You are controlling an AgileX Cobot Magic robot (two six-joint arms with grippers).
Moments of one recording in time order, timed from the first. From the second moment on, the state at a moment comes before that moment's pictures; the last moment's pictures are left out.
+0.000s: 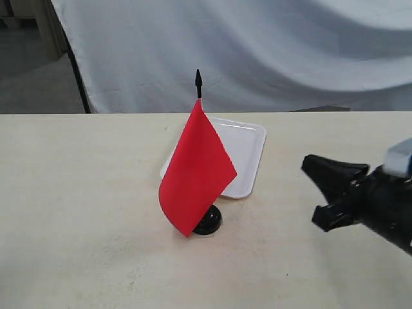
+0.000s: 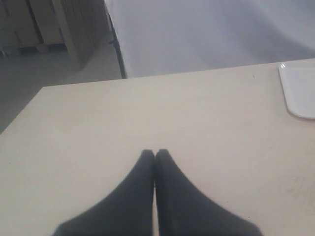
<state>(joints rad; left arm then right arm) 0.00 0.00 0.00 0.04 0.29 0.06 0.03 1.57 -0.27 -0.70 -1.20 0.41</state>
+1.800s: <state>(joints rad) 0.00 0.00 0.00 0.04 0.29 0.06 0.41 2.05 -0.84 -0.59 -1.07 0.34</state>
